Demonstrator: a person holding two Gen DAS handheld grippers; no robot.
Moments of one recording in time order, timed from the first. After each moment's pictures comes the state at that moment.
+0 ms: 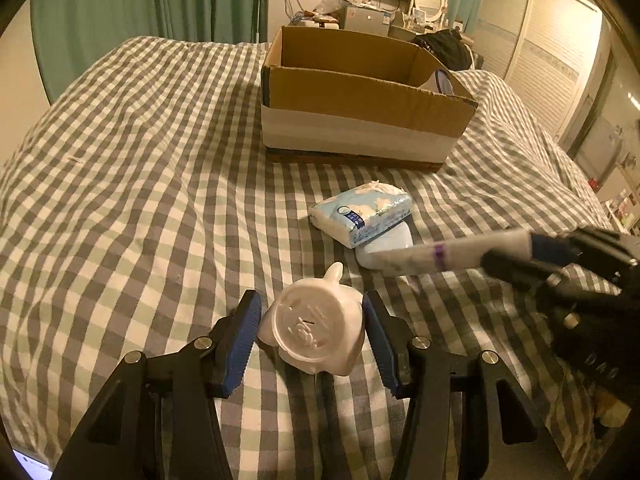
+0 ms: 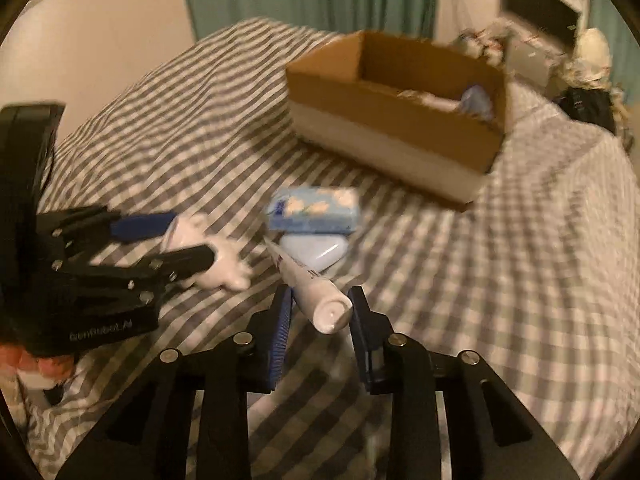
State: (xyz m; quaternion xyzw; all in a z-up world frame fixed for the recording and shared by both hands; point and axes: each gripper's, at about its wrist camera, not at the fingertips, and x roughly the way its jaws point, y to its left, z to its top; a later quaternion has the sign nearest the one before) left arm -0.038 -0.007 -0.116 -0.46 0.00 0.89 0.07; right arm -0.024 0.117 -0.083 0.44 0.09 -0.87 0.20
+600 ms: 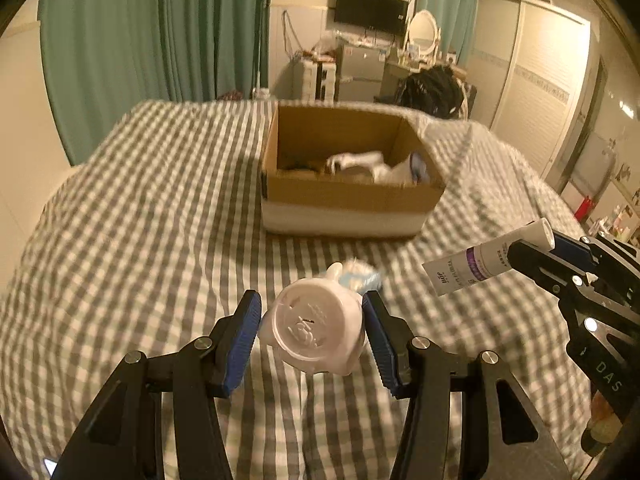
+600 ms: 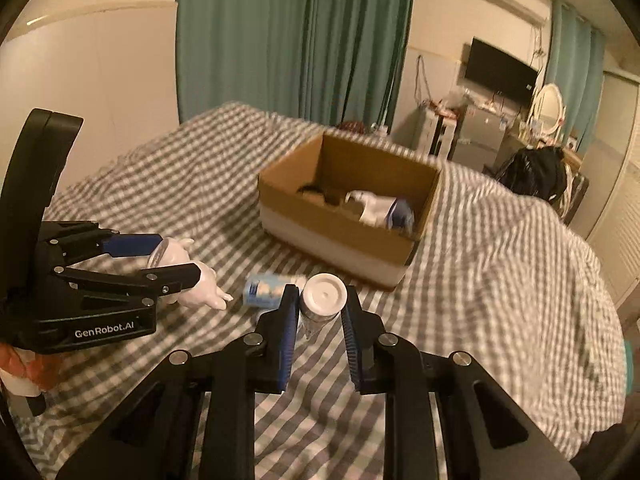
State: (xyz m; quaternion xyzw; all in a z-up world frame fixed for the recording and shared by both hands) left arm -0.039 -0.004 -0.031 -0.39 0.00 0.92 0.08; right arm 0.005 0.128 0.004 0.31 0.11 -0.93 0.16
